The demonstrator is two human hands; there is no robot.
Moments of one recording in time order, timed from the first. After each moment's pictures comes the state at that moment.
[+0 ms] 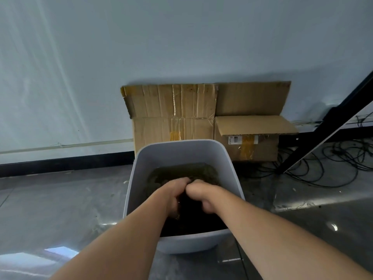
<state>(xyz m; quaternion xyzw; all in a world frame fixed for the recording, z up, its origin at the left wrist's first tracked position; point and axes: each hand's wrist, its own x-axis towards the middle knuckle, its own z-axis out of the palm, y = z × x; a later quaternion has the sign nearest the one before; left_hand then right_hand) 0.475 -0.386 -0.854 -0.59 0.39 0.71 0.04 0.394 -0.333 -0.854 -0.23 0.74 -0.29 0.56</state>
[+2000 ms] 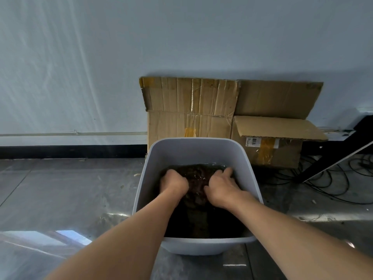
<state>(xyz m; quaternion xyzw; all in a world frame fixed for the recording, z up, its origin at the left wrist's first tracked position) 0.484 -0.401 -0.873 -0.68 0.60 0.42 -0.11 0.381 -0.334 -0.851 -0.44 0.85 0.01 0.27</state>
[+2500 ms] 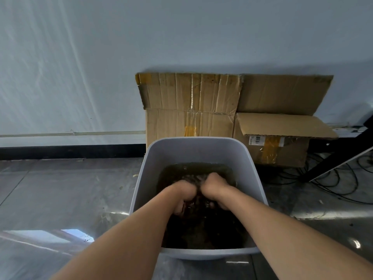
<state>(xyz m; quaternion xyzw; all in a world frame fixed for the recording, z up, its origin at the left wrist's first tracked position) 0.476 -0.402 -0.879 -0.60 0.48 0.64 0.07 0.380 -0.358 -0.869 -0.33 0.83 -0.17 0.42</state>
